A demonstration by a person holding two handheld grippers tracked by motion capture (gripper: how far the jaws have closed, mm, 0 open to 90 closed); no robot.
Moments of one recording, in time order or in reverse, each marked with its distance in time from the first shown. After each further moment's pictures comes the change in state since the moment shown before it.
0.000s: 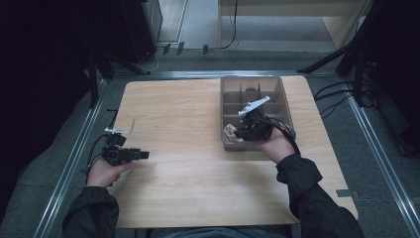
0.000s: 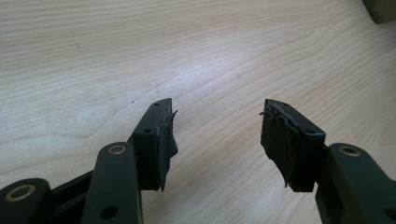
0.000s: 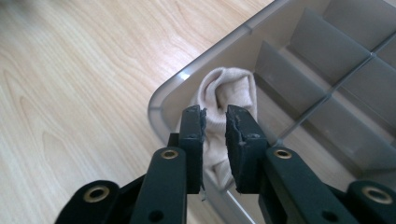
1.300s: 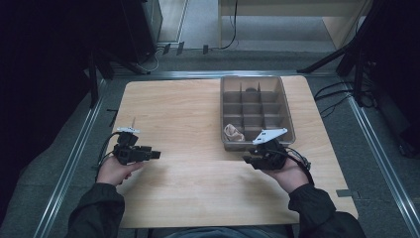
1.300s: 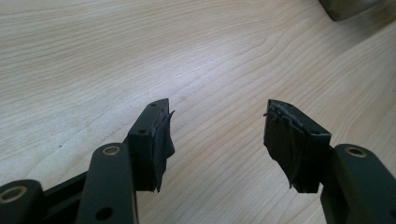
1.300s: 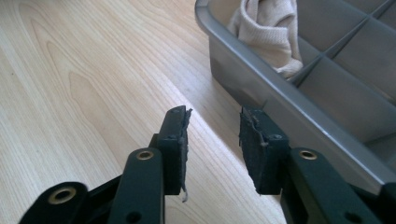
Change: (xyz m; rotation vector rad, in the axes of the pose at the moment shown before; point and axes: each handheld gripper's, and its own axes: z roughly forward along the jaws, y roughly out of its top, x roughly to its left) left arm -0.032 0.010 0.011 -0.007 -0.056 0.098; right arm 0.026 -0.076 -0.014 -0.057 0.015 -0.016
